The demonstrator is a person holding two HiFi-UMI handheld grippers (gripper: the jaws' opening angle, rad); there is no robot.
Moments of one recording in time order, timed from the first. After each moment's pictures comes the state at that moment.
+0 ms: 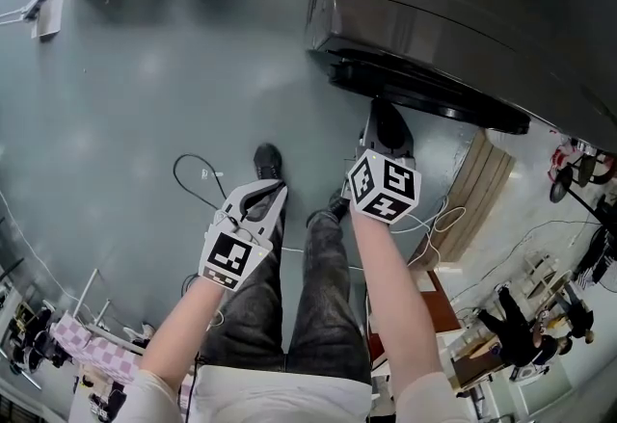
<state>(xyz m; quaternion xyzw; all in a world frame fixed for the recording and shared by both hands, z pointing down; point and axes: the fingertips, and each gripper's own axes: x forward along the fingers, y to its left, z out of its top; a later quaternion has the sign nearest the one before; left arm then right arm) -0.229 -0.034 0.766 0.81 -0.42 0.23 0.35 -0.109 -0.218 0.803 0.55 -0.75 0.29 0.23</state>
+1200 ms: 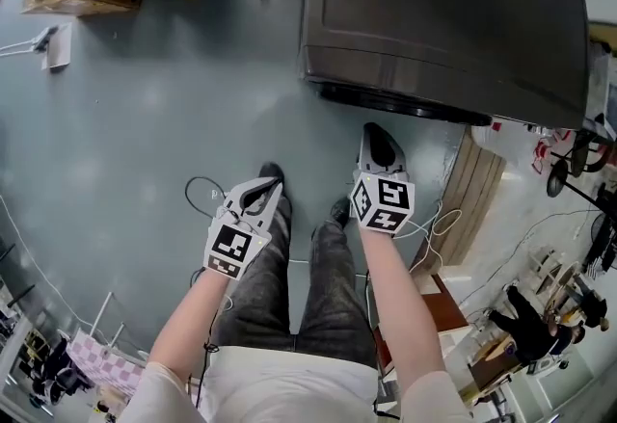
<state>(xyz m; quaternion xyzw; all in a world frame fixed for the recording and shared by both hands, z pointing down) -0.249 -0.070 0.713 0.82 -0.42 0.23 0.33 -0.103 -0.211 0.735 0.51 -0.78 0.27 0.24</state>
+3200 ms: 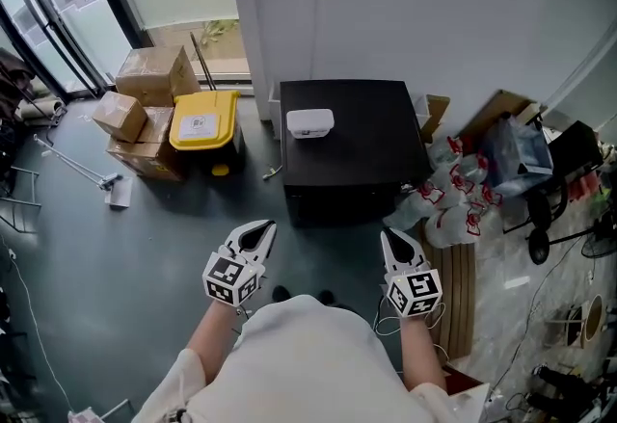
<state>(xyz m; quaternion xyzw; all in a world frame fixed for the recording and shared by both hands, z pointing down) -0.212 -0.055 0.189 0.87 -0.46 0.09 0.13 0.033 -0.065 0.186 0.47 -0.87 0.10 0.12</state>
